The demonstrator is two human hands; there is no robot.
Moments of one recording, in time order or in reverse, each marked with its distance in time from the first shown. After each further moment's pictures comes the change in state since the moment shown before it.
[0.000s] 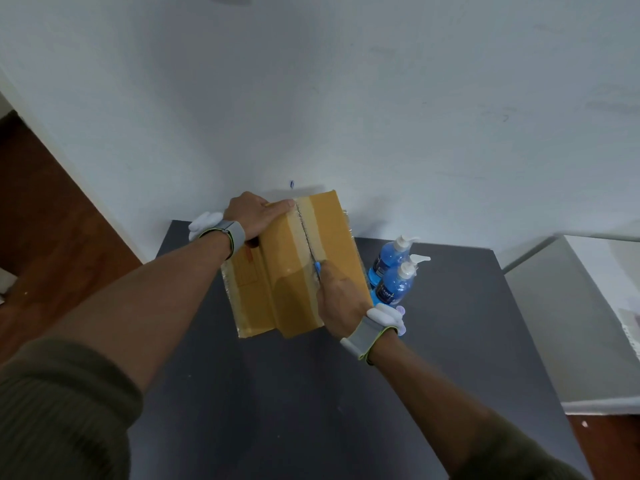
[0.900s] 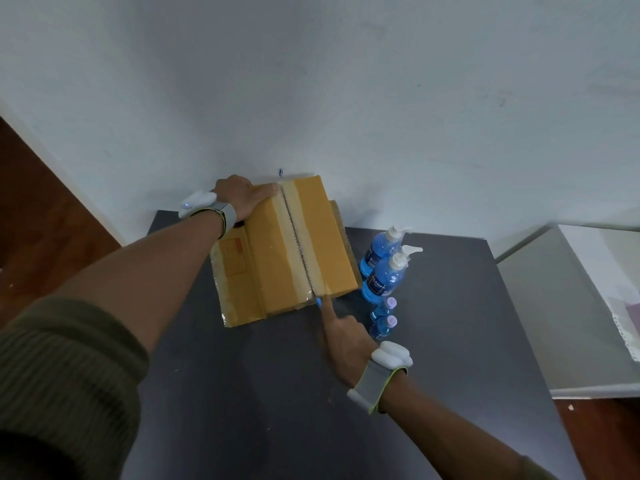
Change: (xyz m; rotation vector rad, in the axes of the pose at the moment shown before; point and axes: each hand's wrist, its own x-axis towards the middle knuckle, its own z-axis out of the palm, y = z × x) left_hand 0.031 0.001 0.007 0.221 0.075 -0.044; right_hand -0.054 0.016 0.009 -0.190 -0.376 0.198
